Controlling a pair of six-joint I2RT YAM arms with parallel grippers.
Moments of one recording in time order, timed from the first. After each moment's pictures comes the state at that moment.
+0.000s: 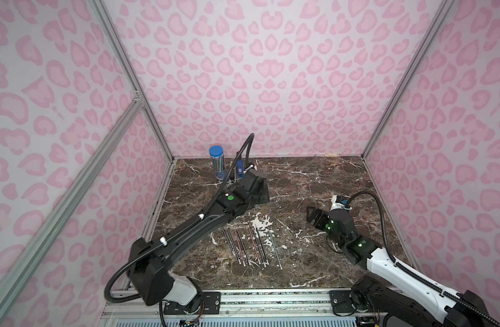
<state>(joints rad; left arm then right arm) -0.74 1.37 1.28 -0.58 -0.30 -0.66 0.50 0.94 0.53 -0.11 0.27 0.79</state>
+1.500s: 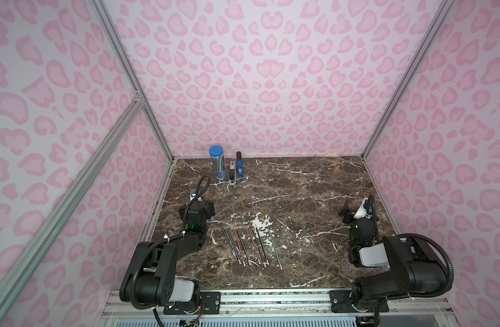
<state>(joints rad) -0.07 1.51 0.41 0.65 -0.30 -0.03 0.00 1.51 0.16 1.25 0.32 0.12</state>
